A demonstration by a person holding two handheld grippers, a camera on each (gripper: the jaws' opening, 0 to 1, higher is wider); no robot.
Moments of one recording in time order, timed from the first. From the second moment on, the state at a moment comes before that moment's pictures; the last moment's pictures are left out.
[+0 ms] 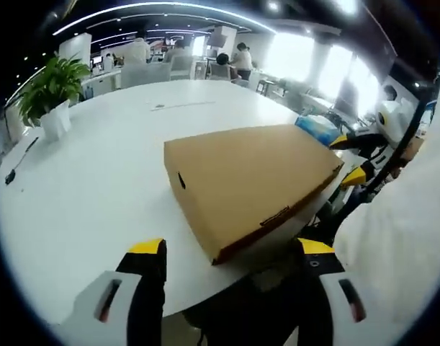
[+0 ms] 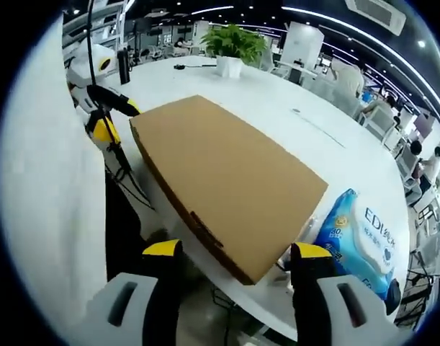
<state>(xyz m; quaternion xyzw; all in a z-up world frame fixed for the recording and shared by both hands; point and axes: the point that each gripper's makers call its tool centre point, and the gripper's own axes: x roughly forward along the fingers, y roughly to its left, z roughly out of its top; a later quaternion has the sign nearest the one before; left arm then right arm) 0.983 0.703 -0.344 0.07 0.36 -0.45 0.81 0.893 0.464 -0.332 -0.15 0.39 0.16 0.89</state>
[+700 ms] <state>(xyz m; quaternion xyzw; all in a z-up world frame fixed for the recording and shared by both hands) 1.042 0.690 -0.277 0.02 0.22 -0.43 0.87 0.932 0.455 -0.272 -0.08 0.24 0.11 0.96</state>
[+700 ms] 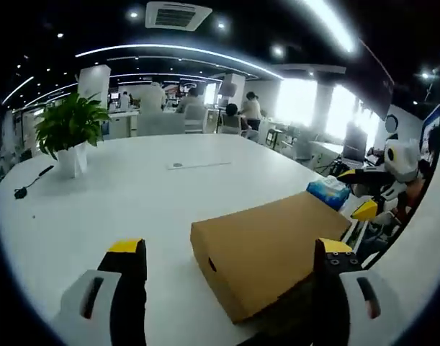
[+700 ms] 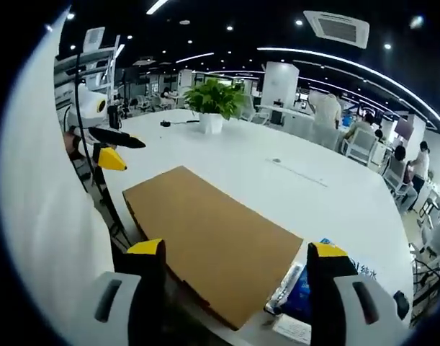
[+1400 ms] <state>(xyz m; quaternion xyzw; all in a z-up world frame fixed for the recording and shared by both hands) 1.036 0.681 -0.278 0.04 0.21 -0.46 0.86 0.949 0.437 -0.251 -0.13 0.15 0.06 0.98</state>
